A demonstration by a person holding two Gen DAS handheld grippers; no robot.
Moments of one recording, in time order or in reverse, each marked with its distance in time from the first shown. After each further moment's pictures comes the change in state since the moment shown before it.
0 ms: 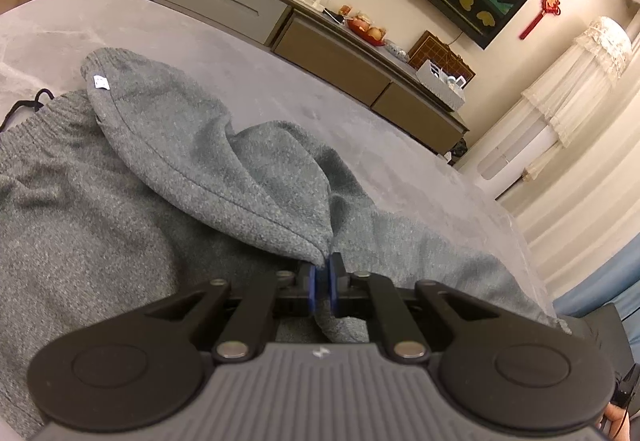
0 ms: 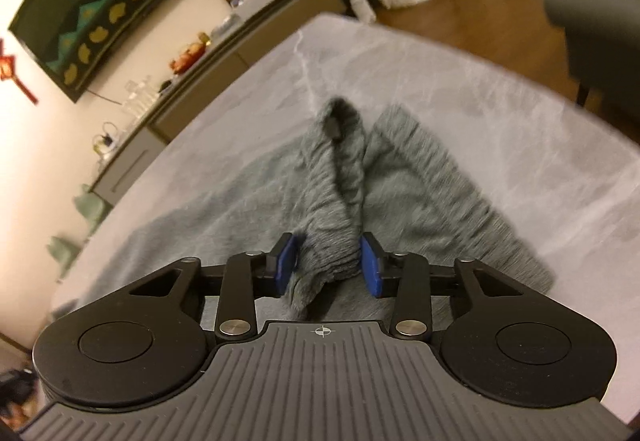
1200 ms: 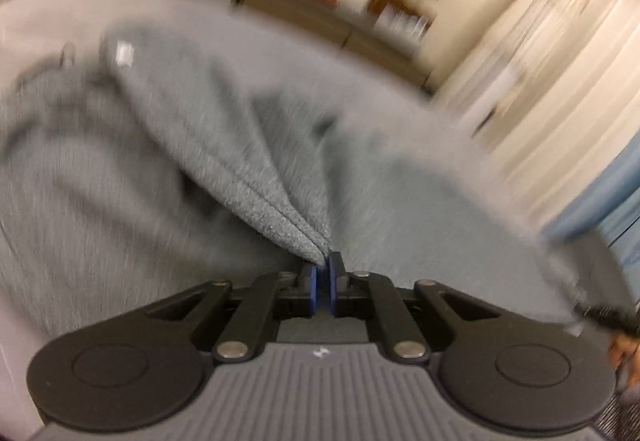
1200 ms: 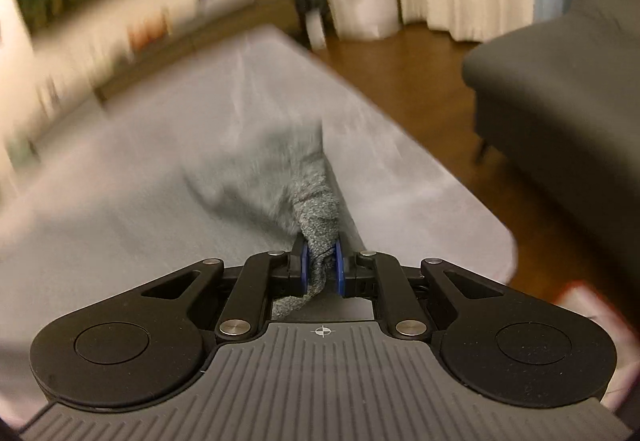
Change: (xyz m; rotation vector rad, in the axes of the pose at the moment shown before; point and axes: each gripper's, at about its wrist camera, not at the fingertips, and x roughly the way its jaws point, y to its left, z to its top) left arm -0.033 0.018 -0.079 0.138 0.163 -0.039; right arm -0.120 -0.011 -0.039 -0.246 -0.010 -0.352
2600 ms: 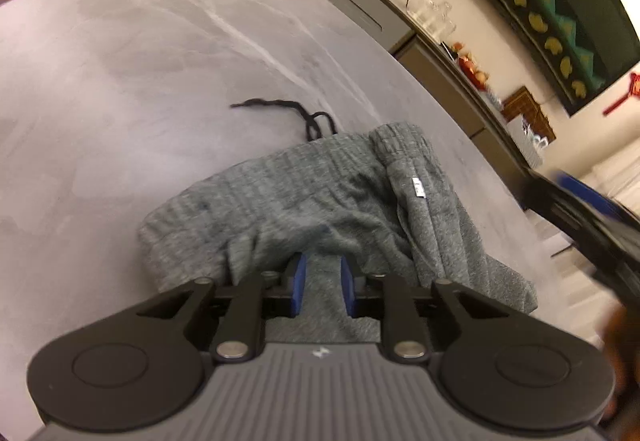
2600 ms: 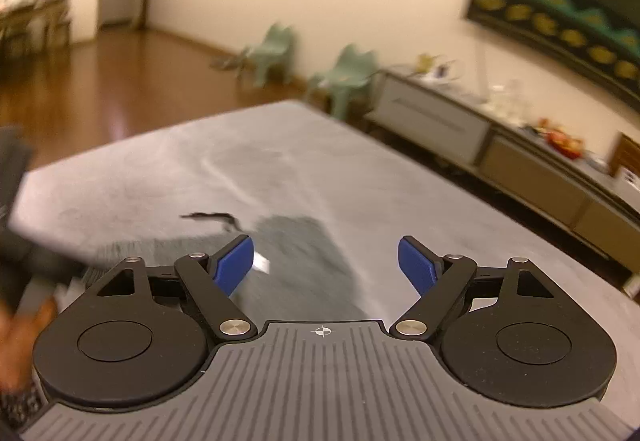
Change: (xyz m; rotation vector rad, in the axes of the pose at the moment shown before) left arm -0.030 0.169 0.065 -0.435 -0.170 0.153; right arm -0.004 0.696 -0.117 -1.014 -0.237 0.630
